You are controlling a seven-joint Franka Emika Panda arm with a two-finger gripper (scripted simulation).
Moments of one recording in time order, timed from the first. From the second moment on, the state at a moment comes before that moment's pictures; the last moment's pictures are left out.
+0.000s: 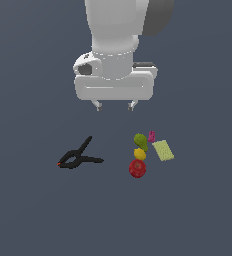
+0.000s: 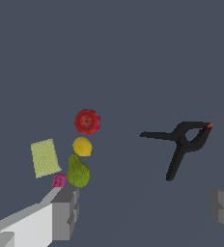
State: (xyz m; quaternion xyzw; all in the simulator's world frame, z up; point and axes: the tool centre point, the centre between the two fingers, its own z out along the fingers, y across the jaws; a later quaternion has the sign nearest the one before) arm 0.009 -0.003 0.337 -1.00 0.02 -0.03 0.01
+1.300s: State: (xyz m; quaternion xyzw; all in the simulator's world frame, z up) arm 0.016 0.106 0.104 -1.00 0.08 0.00 0.00
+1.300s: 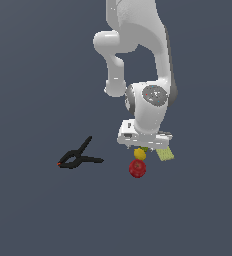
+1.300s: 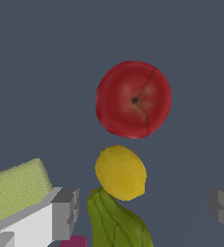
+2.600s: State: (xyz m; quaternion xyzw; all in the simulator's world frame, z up) arm 0.008 0.117 0.029 -1.00 0.09 0.00 0.00
